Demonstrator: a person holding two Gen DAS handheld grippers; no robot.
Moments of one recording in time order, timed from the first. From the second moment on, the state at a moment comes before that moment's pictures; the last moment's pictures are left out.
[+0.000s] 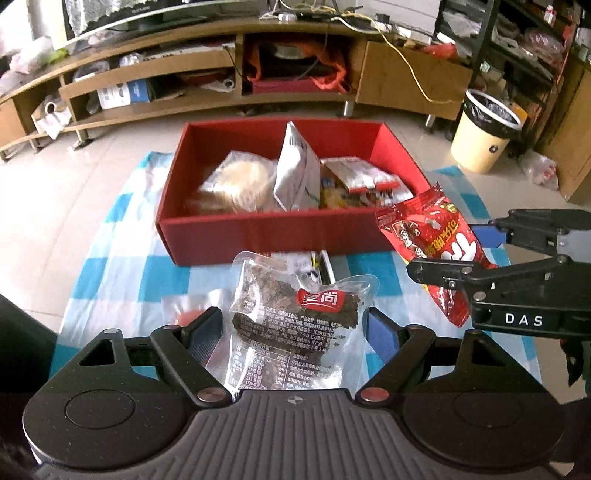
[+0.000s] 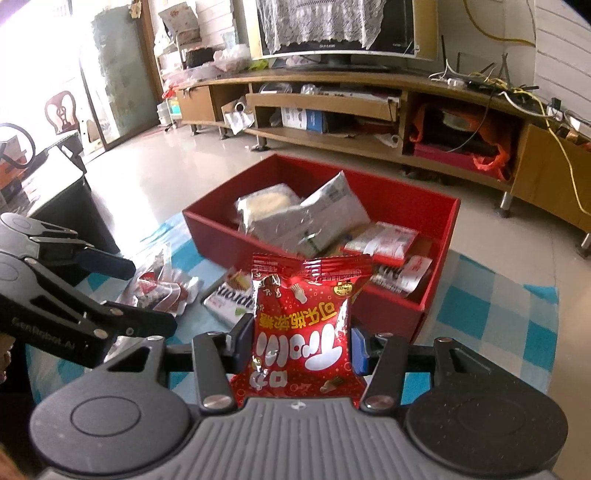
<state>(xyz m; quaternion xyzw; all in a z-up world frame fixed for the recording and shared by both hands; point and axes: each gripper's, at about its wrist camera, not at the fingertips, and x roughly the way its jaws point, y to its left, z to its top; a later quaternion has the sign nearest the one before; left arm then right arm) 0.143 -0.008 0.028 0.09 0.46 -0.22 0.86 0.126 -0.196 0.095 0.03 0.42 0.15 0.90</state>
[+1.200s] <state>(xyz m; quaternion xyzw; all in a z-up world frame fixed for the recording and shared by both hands) 0.227 -0.049 0.055 0.06 0.42 -0.18 0.89 0.196 -0.218 0.107 0.07 0.38 0.10 0.92</state>
